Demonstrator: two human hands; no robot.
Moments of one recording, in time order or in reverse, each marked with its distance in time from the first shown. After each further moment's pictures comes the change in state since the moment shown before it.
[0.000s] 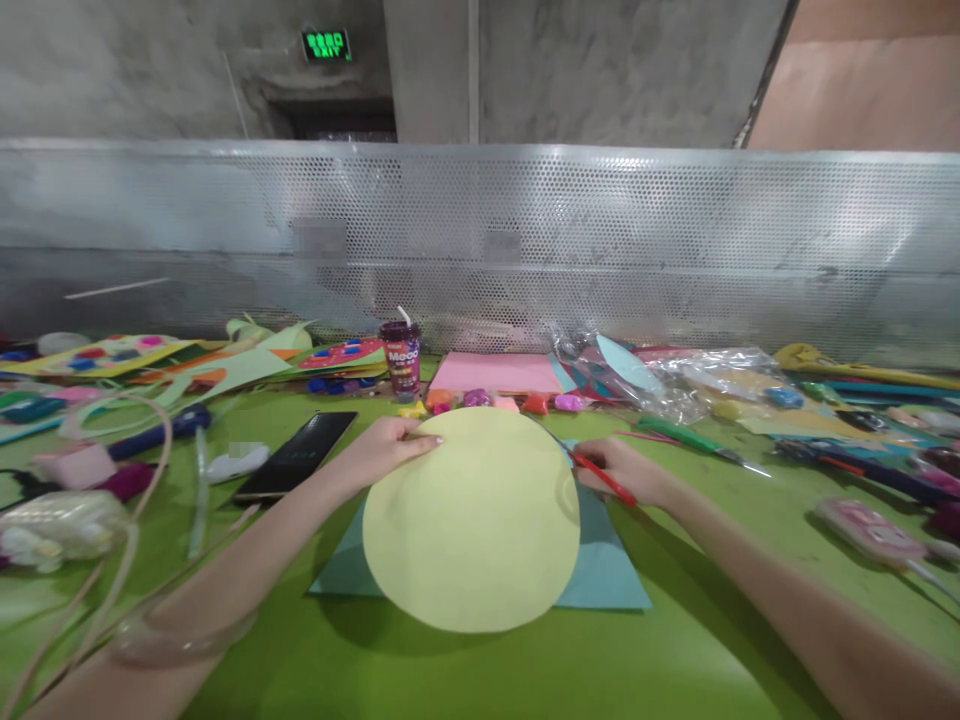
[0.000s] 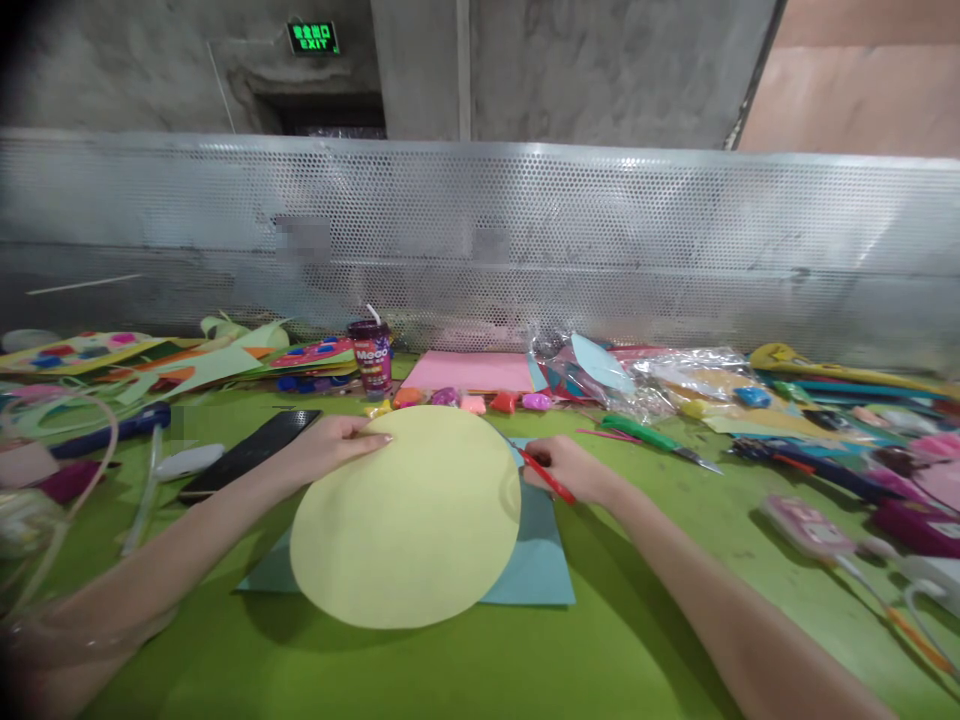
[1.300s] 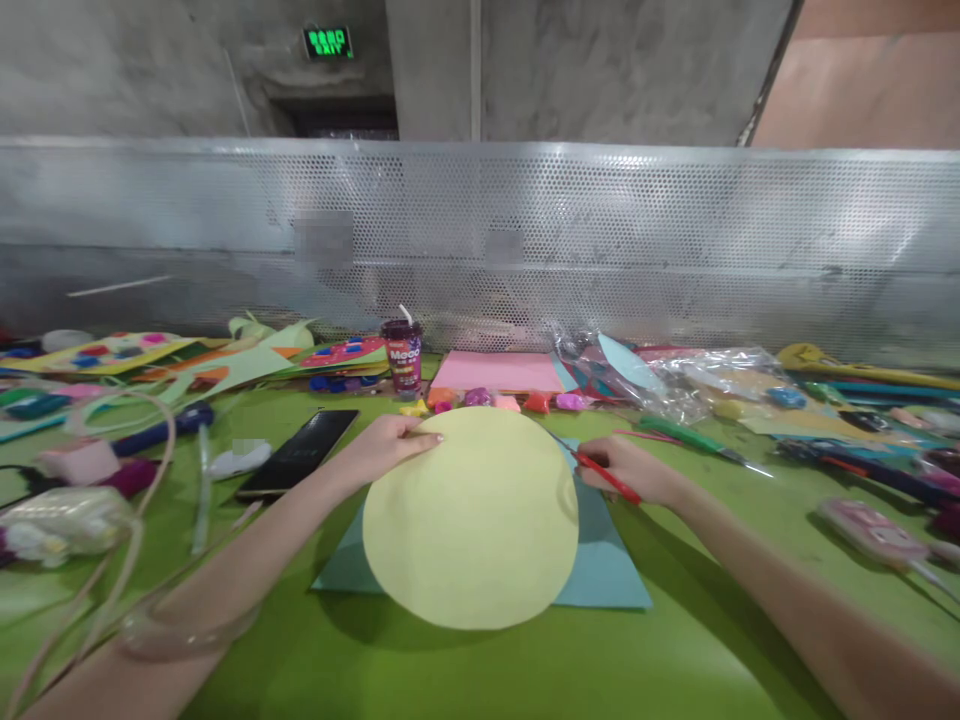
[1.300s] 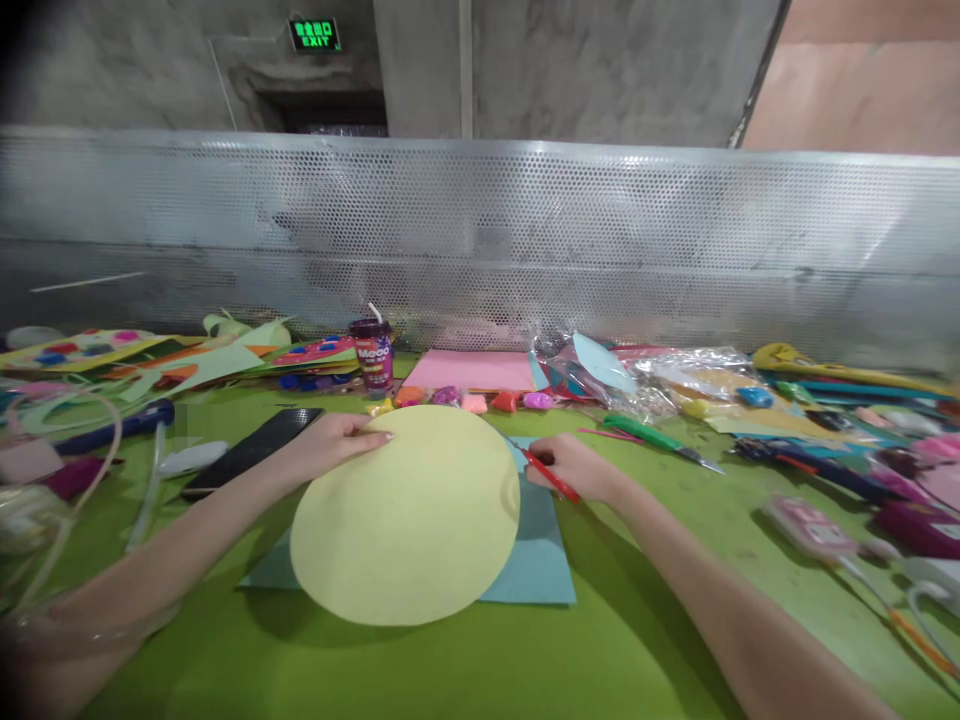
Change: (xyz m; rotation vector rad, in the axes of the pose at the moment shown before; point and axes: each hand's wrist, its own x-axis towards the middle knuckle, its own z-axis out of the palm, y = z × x) left_hand 0.002 -0.004 -0.002 0.042 0.012 0.022; right_hand -0.001 -0.001 -0.003 -0.106 -0.009 -0.025
